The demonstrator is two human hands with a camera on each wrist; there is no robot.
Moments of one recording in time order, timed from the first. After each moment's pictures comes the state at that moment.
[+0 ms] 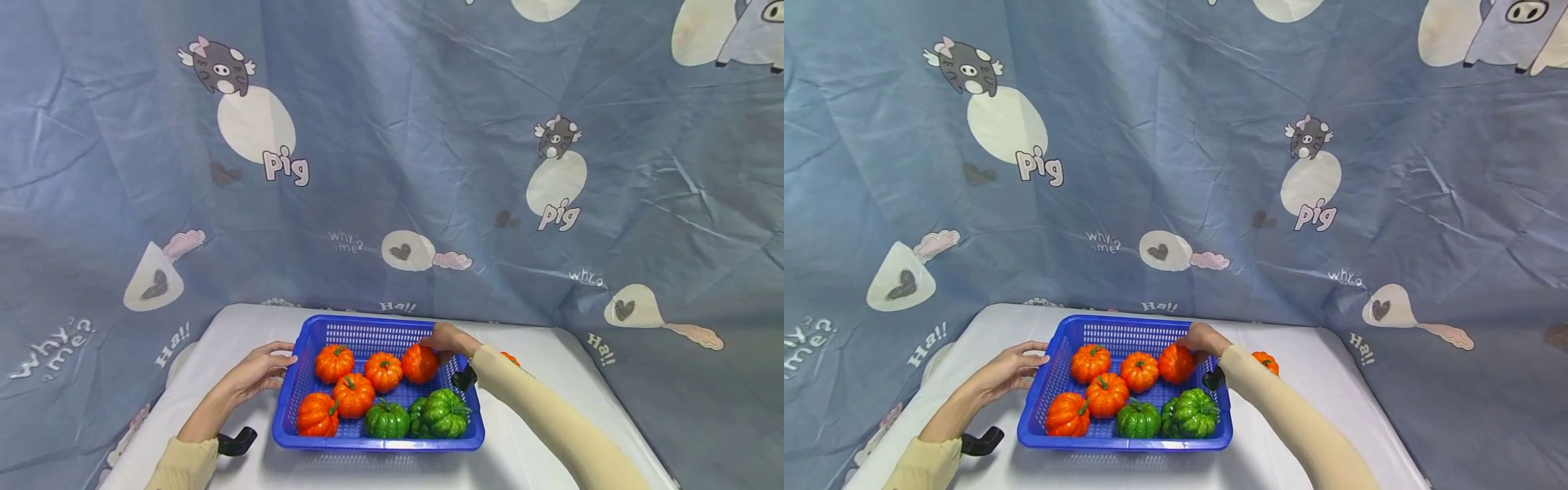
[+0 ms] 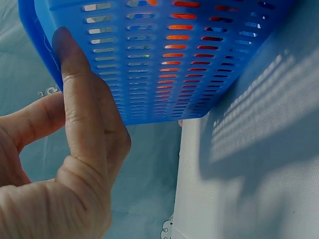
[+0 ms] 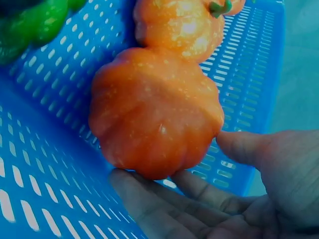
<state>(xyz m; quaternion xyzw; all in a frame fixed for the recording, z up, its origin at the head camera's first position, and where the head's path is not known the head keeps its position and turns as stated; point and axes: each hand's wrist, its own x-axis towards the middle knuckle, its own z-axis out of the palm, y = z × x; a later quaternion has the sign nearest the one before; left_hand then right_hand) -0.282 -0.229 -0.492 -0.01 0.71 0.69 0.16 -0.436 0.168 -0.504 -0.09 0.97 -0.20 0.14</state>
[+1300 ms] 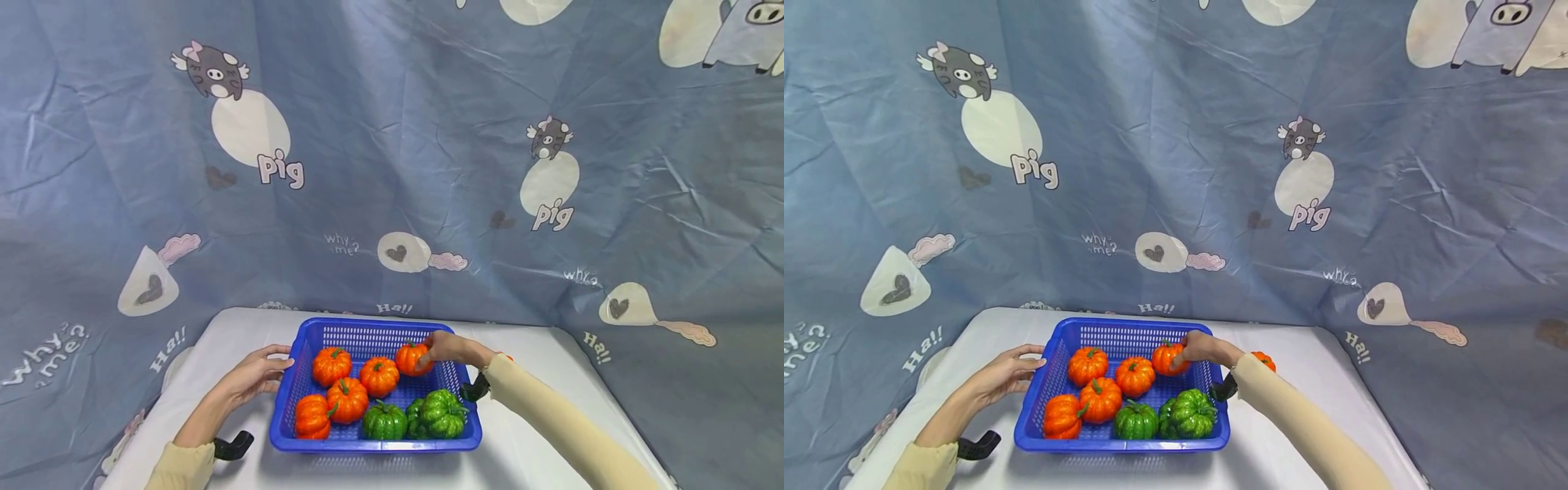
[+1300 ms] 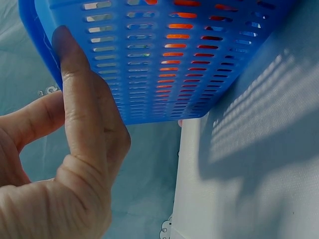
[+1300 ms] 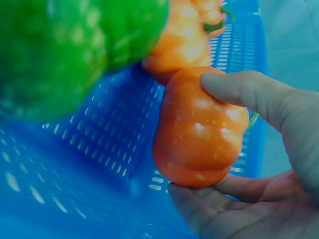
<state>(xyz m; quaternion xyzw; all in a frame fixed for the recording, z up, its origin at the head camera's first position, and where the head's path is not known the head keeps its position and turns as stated) -0.284 -0.229 -0.494 -0.02 0.71 0.69 0.16 -0.365 0.170 -0.444 -0.16 0.90 -0.33 0.23</state>
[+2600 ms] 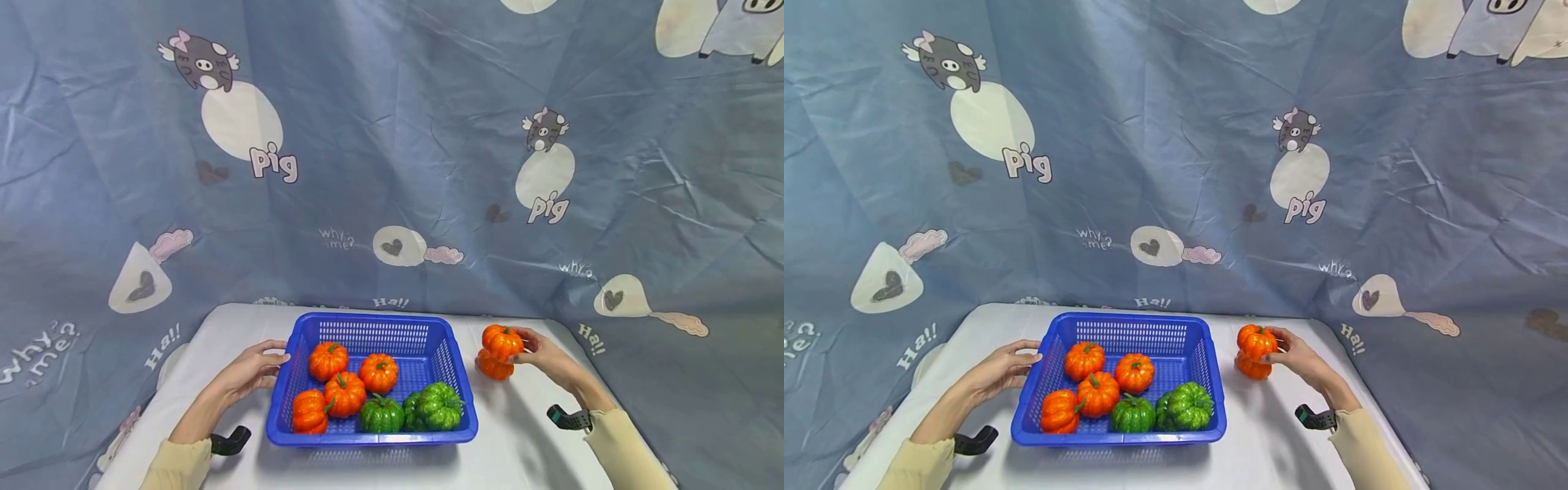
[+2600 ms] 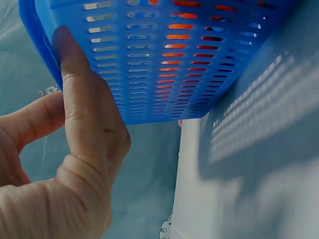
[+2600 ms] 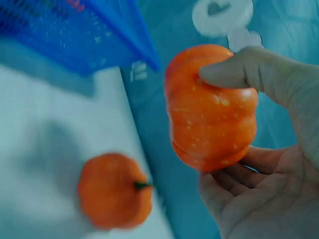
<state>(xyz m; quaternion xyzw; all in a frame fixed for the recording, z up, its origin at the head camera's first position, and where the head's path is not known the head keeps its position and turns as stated) -0.285 -0.230 -0.492 -0.02 0.71 0.69 0.17 -0.320 0.360 -0.438 -0.14 0.84 -0.51 0.12</state>
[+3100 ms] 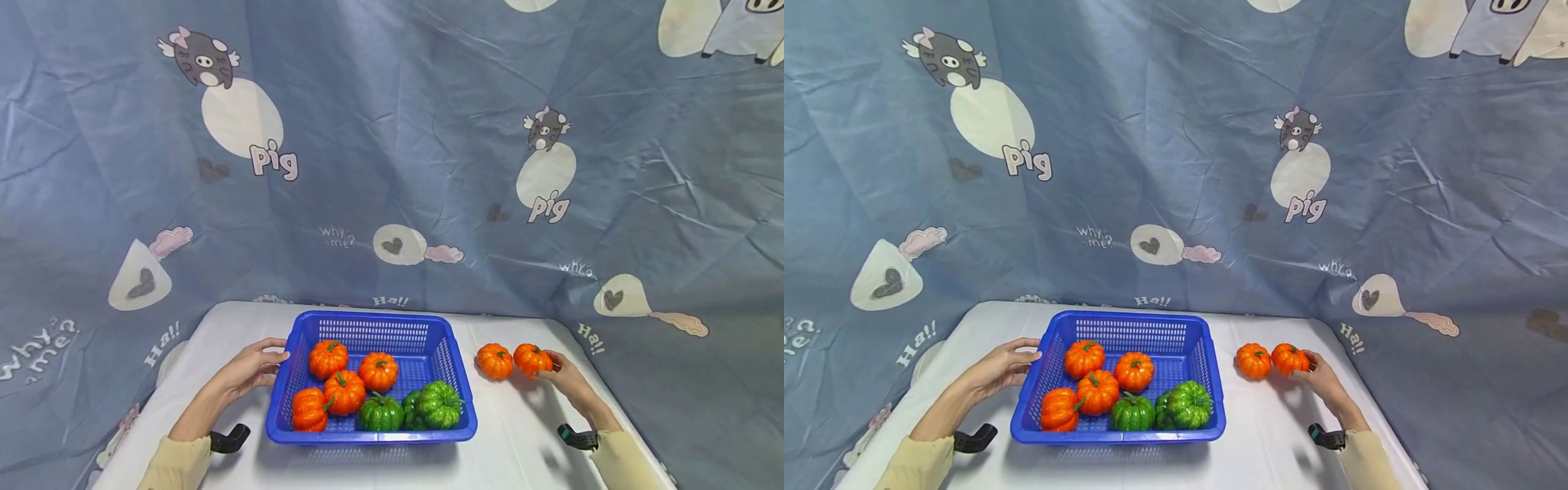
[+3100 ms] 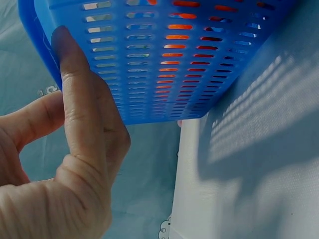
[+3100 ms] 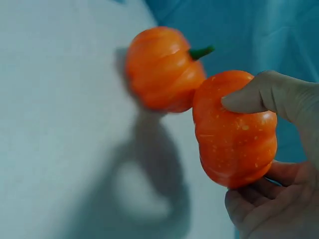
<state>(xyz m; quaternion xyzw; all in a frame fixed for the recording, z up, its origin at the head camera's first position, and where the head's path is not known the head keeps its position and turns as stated) -0.286 -0.231 -0.493 -0.02 0.70 0.69 0.17 -0.319 0.419 -0.507 0.02 0.87 -0.49 0.05</state>
